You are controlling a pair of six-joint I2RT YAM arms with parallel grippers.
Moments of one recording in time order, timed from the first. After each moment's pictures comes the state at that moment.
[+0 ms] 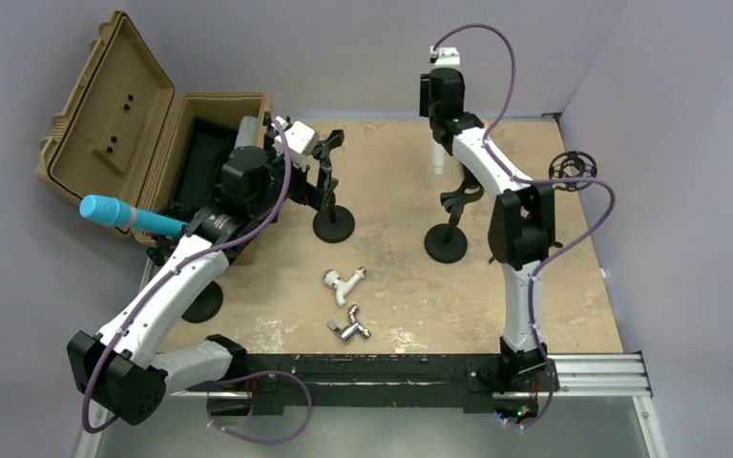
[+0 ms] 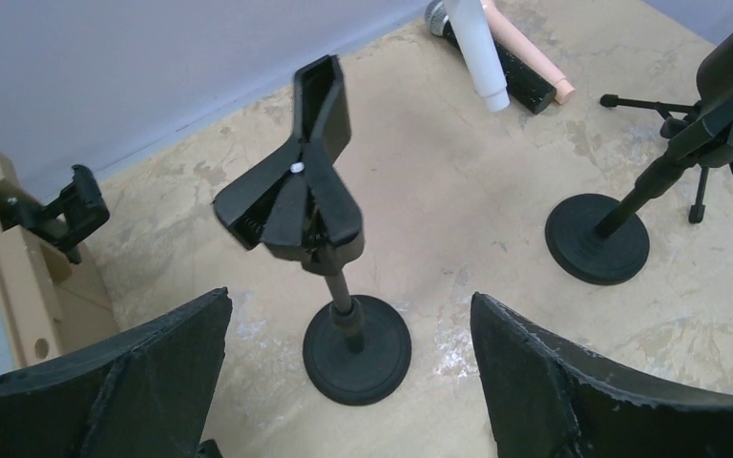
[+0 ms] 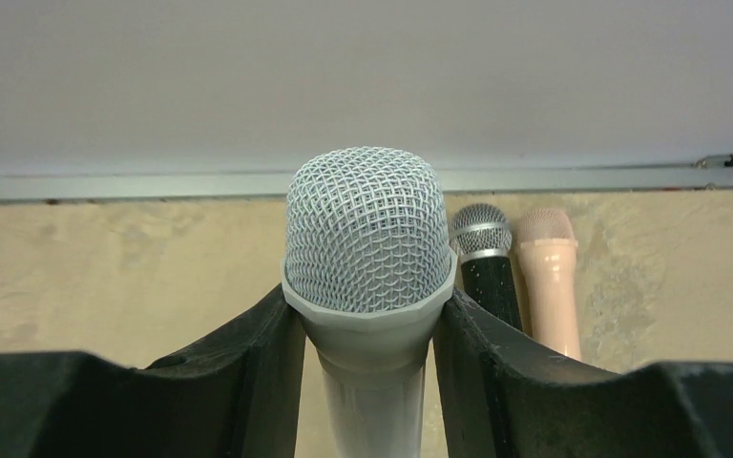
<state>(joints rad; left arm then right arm) -0.46 1.15 1.10 -0.19 0.14 0.06 0.33 2.12 1.94 -0.10 0.40 0.06</state>
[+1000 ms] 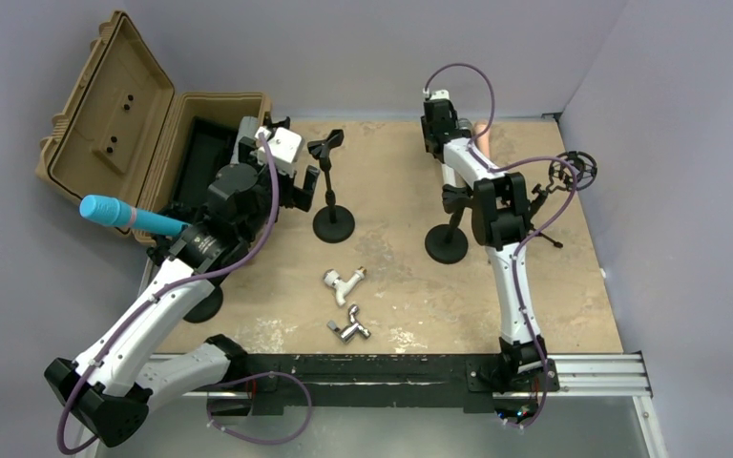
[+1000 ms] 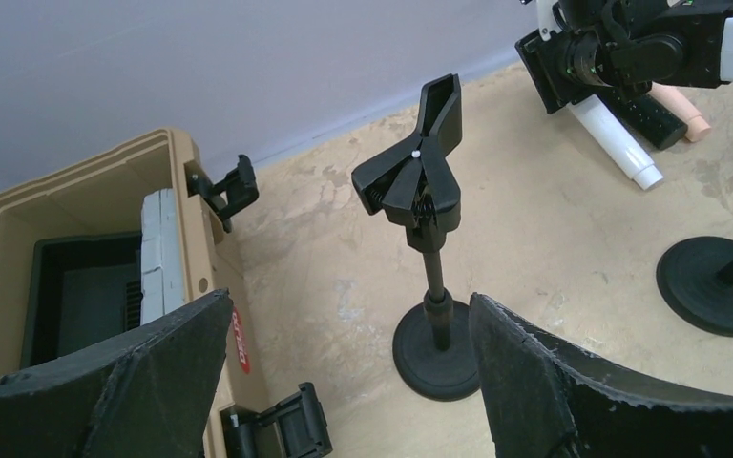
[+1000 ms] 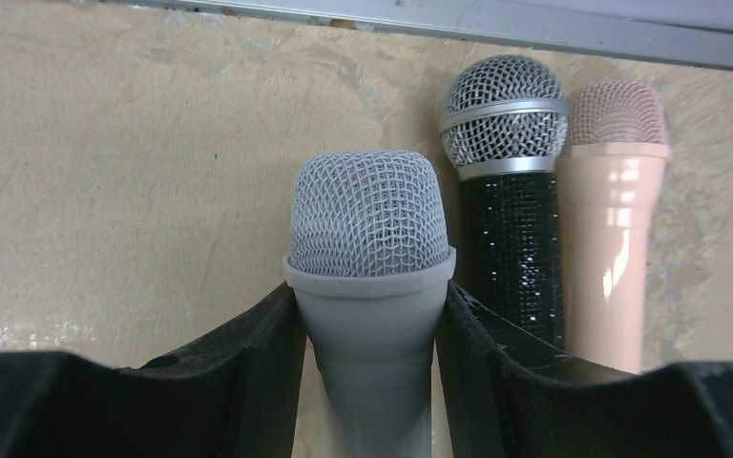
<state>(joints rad) -0.57 1.00 1.09 -0.24 -0.25 0.14 0.26 2.51 2.16 -0.28 0.46 -0.05</state>
